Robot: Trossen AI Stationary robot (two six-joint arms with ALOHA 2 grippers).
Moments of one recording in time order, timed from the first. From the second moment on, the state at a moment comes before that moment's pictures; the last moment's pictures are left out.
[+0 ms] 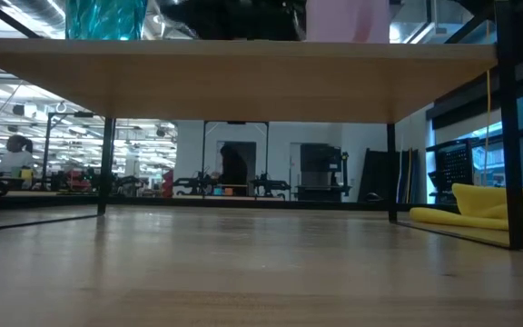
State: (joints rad) left arm -1.05 1.55 1.41 -1.54 -0.83 -1.75; right arm -0.21 2.09 1.82 -0.01 -0.78 1.09
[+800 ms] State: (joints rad) left arm -1.06 1.55 1.41 -1.49 -0.79 -1.69; right arm -0.22 2.07 1.83 0.13 -0.65 0.76
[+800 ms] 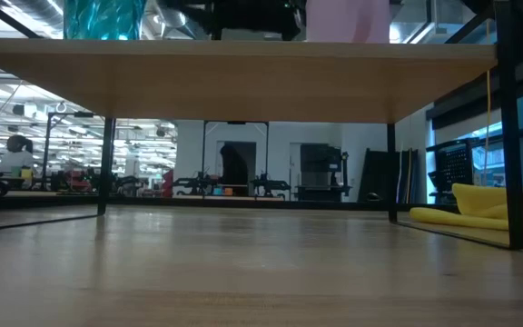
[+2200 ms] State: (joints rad) left arm -1.09 1.55 1.51 -1.40 -0.29 -1.27; right arm 0.30 1.79 2.28 -1.23 0.09 0.02
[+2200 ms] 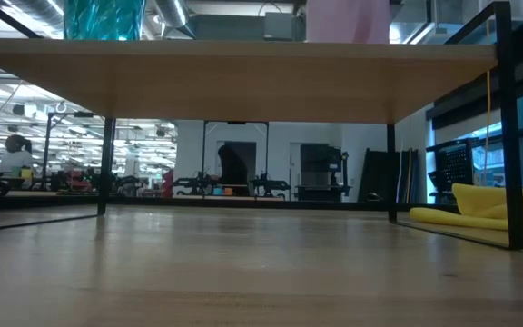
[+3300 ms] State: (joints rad) left arm -1.36 1.55 1.28 -1.38 -0.35 -1.81; right arm 0.62 2.00 2.28 -1.17 0.22 0.36
